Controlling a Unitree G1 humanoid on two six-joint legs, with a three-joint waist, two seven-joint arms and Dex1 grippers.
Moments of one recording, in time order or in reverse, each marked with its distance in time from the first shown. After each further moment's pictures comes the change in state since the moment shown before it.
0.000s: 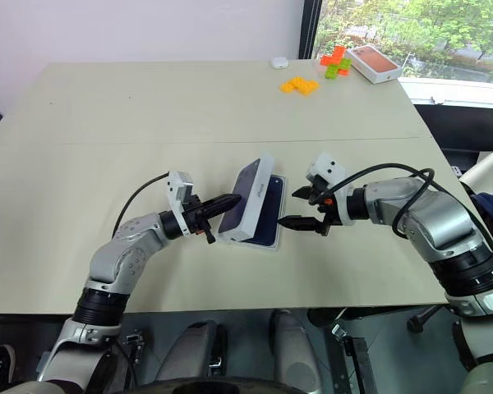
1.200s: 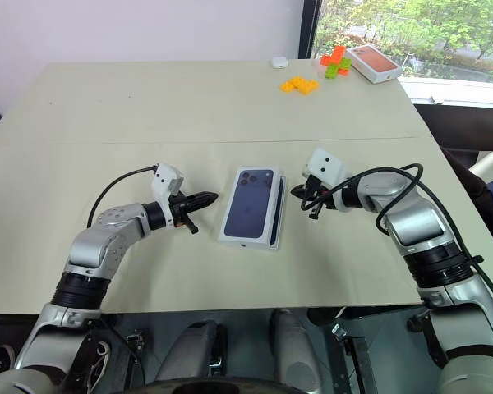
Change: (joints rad) left arm -0.097 0.159 0.004 0.094 0.106 0.102 0.076; right arm -0.007 0.143 -0.028 0.120 -0.433 -0.231 0.062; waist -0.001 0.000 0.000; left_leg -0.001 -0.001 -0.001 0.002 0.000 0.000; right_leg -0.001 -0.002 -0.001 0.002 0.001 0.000
